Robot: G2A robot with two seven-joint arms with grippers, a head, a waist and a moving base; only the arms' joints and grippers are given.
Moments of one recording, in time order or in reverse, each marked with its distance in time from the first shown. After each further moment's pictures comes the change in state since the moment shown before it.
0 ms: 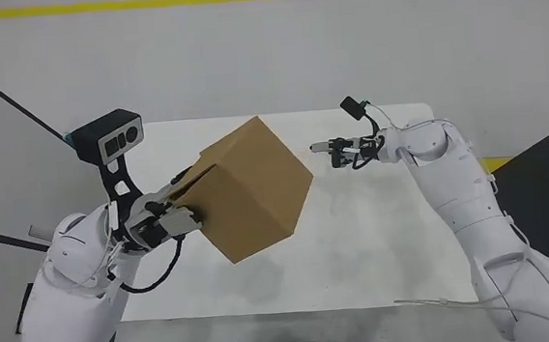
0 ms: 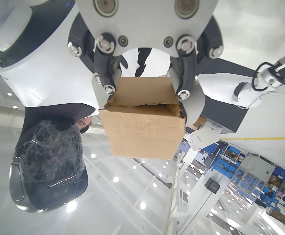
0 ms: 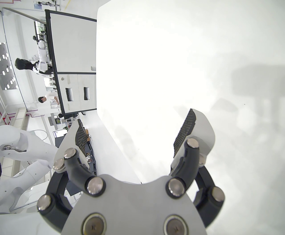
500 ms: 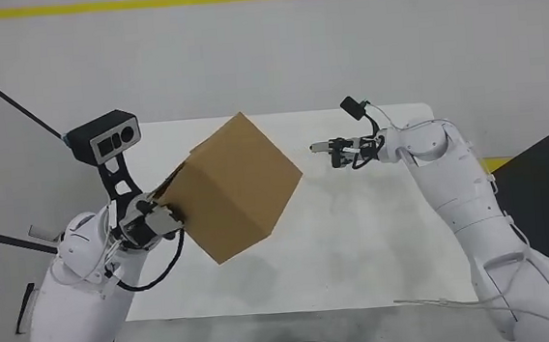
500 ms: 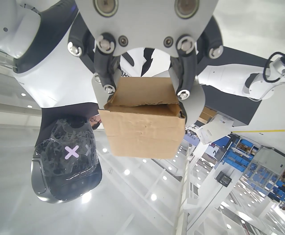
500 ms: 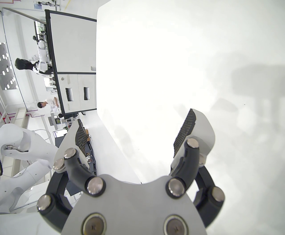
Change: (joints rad) left arm -0.003 -0.013 0.024 0.031 -0.085 -0.055 0.014; right arm 0.000 0.000 0.000 0.000 0.000 0.000 0.000
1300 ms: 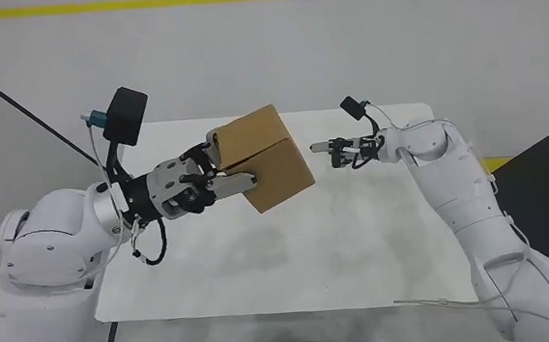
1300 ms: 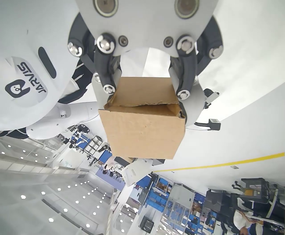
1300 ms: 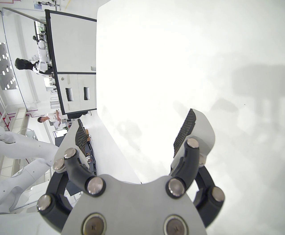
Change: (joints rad) left arm -0.067 0.020 -0.146 -0.107 0.575 0.347 -0.084; right arm 0.000 0.000 0.000 0.000 0.000 0.000 0.000
